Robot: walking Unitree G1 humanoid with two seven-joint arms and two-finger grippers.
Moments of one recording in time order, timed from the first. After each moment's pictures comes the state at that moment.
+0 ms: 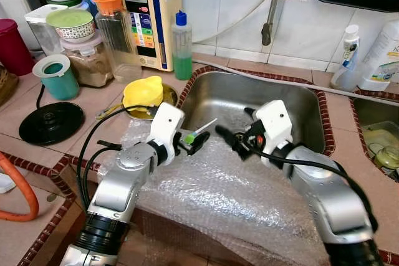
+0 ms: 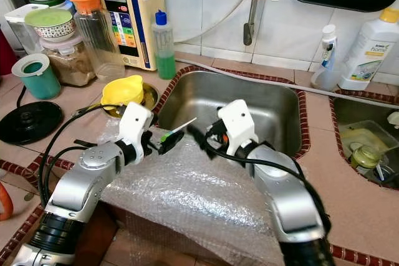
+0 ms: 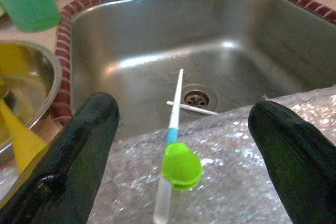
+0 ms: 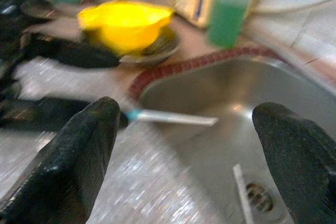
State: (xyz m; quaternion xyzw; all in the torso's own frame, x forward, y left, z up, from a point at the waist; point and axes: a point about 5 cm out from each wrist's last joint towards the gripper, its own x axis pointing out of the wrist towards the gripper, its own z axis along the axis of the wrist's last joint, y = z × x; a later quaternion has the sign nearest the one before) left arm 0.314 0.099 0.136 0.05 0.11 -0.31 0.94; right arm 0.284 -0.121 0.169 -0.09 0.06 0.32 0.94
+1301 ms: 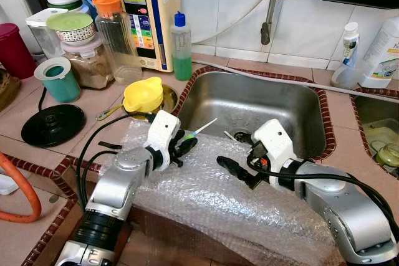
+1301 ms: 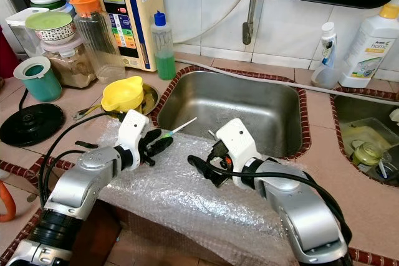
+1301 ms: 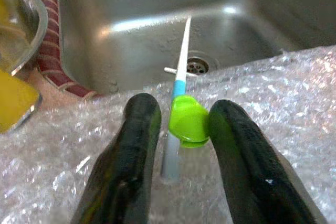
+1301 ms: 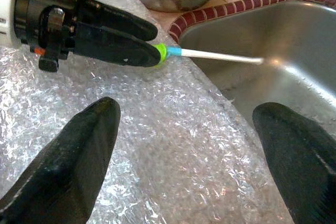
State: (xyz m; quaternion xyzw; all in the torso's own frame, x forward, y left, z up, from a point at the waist) left arm 0.315 0.109 0.115 0.04 0.17 -0.32 0.93; right arm 0.260 -0.127 0.160 -0.10 0.15 0.36 0.91
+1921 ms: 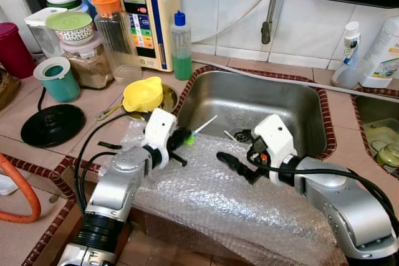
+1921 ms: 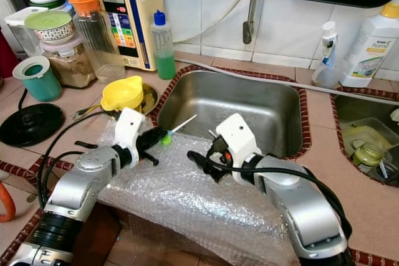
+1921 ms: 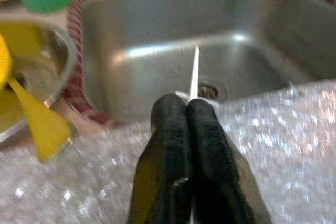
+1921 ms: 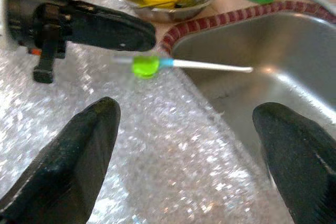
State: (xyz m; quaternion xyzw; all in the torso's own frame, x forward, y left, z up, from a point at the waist) left arm 0.319 0.110 0.125 0.03 0.11 -0.29 0.95; right arm 0.267 -0.127 0.169 -0.10 0.13 0.35 0.92
